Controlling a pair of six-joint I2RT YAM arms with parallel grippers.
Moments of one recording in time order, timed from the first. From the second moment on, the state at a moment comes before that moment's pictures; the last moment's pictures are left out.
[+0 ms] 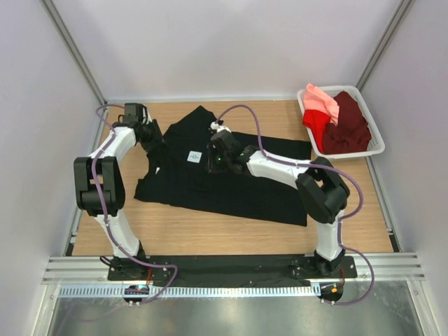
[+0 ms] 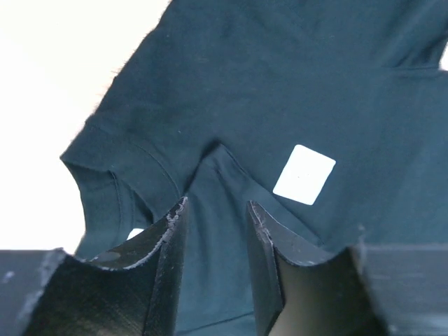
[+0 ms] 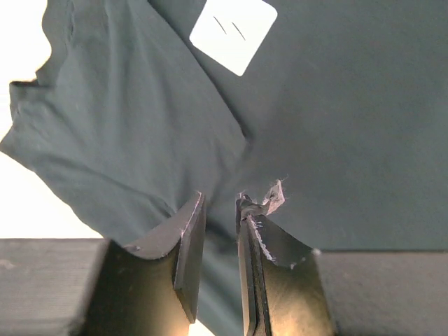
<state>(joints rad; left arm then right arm) 0.01 1.85 1.39 -0.50 0.22 -0.39 0.79 1.90 1.35 -0.20 0.02 0.57</state>
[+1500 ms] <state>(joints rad) -0.11 2.08 1.55 -0.53 0.18 -0.23 0.80 2.18 1.55 -0.18 0.05 0.53</state>
